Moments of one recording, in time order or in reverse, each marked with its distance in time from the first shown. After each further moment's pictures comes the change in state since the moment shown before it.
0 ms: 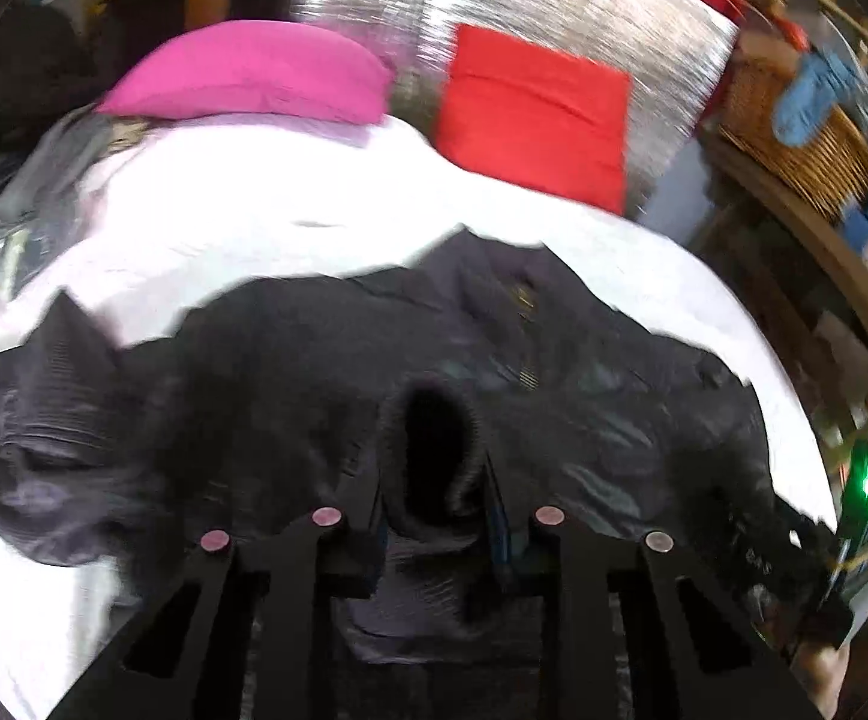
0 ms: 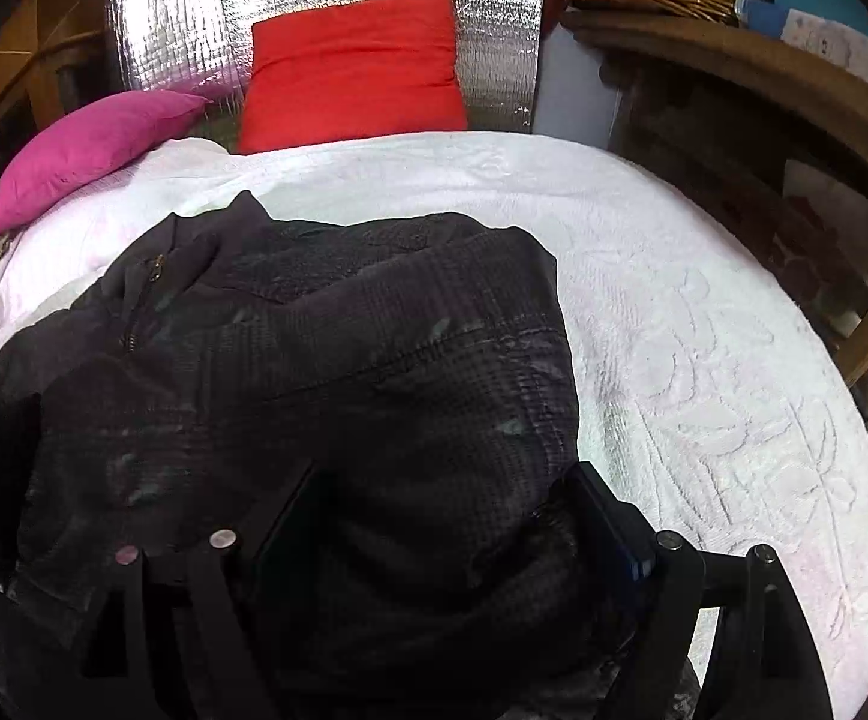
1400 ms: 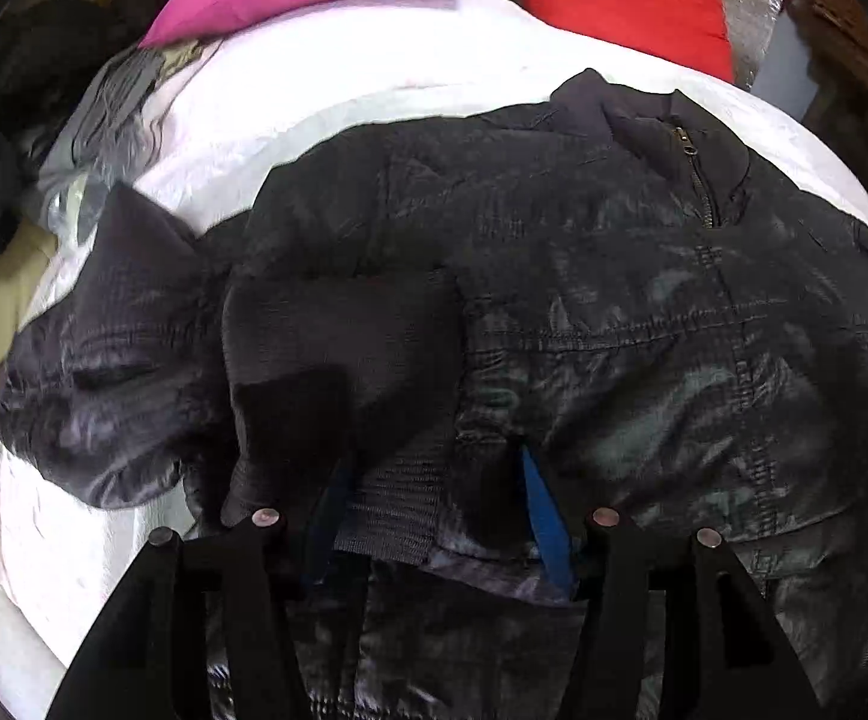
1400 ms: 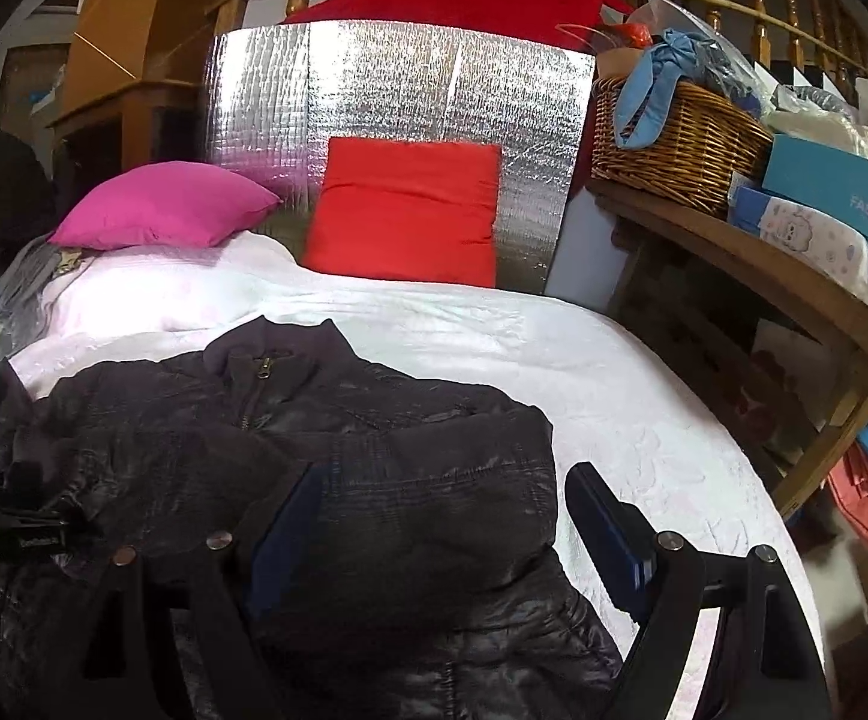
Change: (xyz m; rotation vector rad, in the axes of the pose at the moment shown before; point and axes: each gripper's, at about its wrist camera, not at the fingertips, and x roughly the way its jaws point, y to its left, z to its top) left arm 0.059 0.021 -0.037 0.102 0.260 0.292; right arm -0.117 0.045 -0.003 -0.144 -0.311 -0.032
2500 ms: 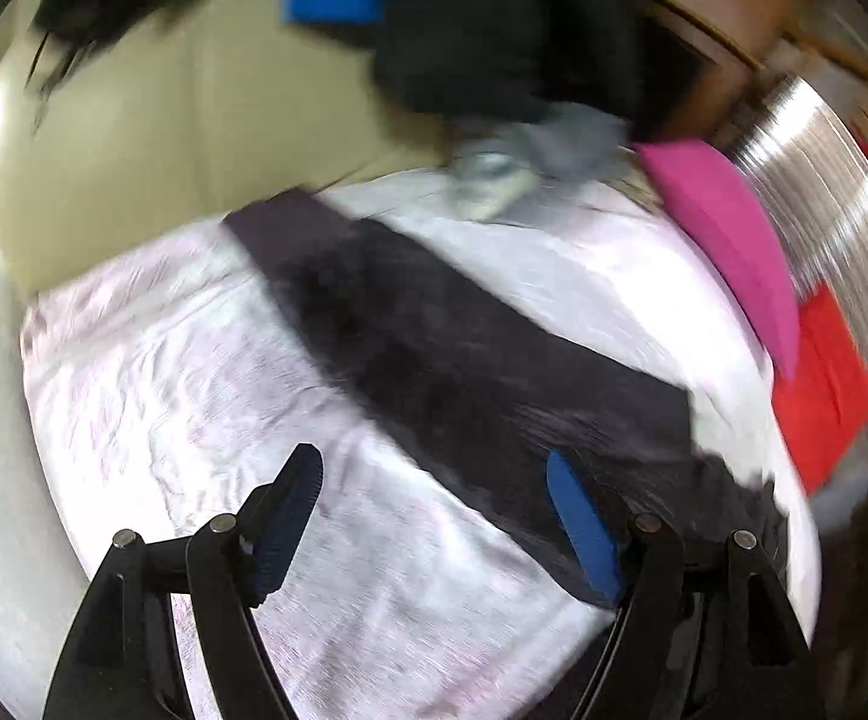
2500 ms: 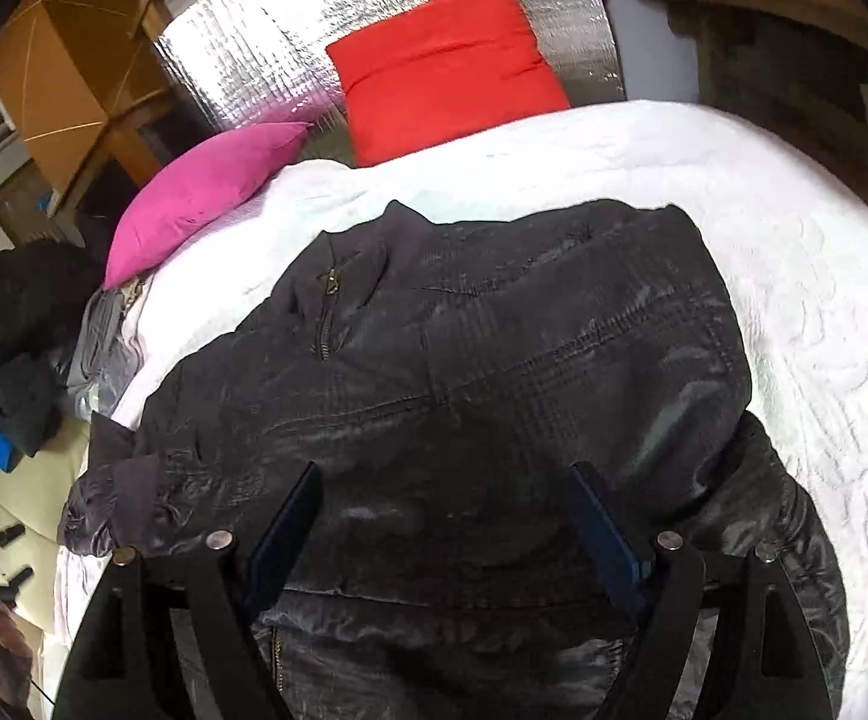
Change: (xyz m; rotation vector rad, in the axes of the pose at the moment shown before) left arm -0.070 0.359 -0.101 -0.904 -0.198 -0.074; right arm 0.073 -0.020 -0.024 0.329 0.344 0.398
